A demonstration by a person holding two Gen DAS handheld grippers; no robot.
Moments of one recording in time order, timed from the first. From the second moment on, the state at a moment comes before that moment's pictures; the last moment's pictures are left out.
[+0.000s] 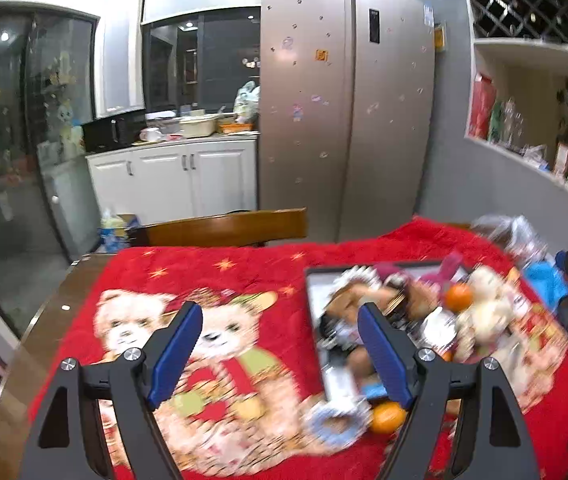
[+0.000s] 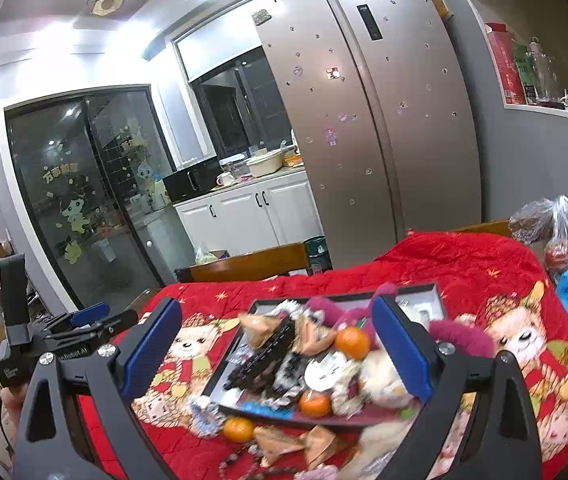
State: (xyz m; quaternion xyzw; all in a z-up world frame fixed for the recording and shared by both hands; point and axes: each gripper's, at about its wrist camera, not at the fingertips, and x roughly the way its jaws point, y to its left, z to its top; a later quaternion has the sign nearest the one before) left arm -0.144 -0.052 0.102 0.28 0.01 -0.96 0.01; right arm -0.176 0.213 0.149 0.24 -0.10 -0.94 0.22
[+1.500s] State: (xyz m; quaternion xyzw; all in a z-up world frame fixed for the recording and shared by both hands) left arm -0.170 -0.039 -0.043 0.43 0.00 -0.90 -0.09; right arm -0.196 0.143 -0.014 0.43 0.00 -0.86 0.27
